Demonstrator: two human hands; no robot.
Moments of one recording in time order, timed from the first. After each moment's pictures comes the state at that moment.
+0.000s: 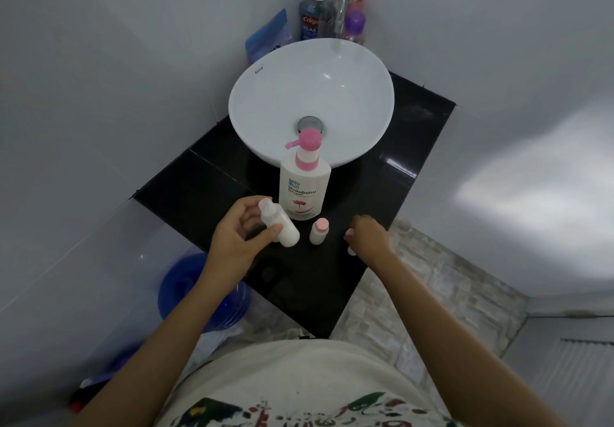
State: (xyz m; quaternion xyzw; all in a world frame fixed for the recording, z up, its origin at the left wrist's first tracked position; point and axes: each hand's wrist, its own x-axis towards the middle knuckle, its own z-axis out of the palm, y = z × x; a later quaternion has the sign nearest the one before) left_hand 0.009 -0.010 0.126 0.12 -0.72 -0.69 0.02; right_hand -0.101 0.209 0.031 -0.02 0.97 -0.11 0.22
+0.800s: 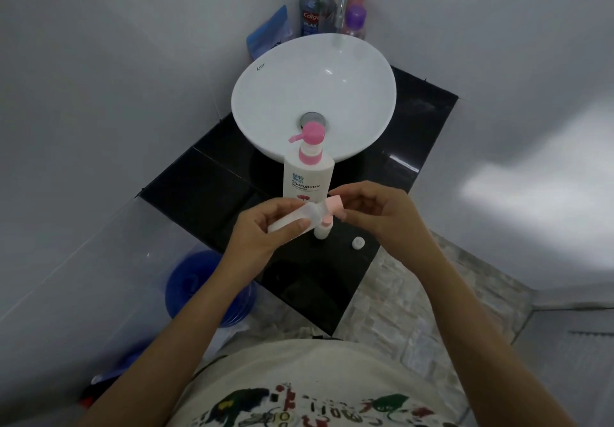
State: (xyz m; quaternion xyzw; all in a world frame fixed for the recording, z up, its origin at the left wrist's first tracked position) left_hand 0.010 0.006 0.149 0.06 -0.72 -0.69 -0.03; right_hand -0.043 0.199 0.185 -0.14 0.83 -0.52 0.16
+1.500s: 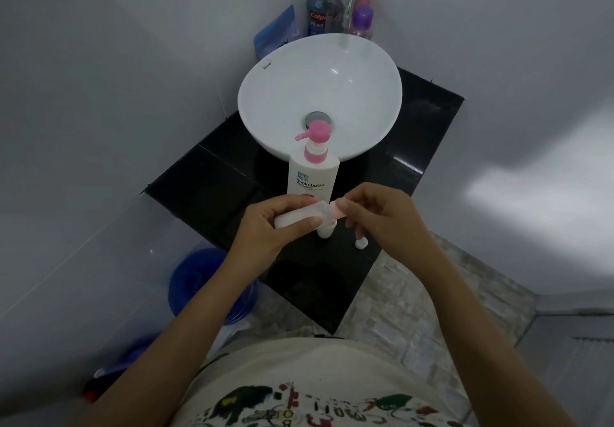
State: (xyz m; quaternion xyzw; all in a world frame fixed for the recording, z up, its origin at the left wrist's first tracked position) left_hand 0.009 0.007 0.149 0.04 -0.72 -0.70 -0.02; right_hand -0.040 0.192 0.188 -0.12 0.85 -0.49 0.16
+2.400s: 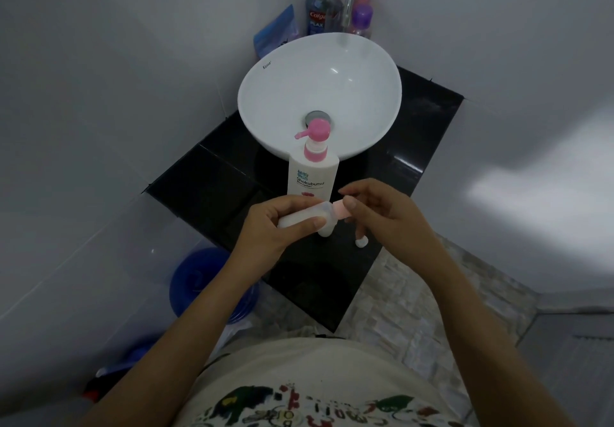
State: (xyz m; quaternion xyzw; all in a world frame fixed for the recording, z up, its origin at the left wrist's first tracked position) left_hand 0.012 0.012 0.153 0.05 -0.71 -0.70 -0.04; right_hand -0.033 0.198 0.191 -0.13 0.83 -0.52 0.16
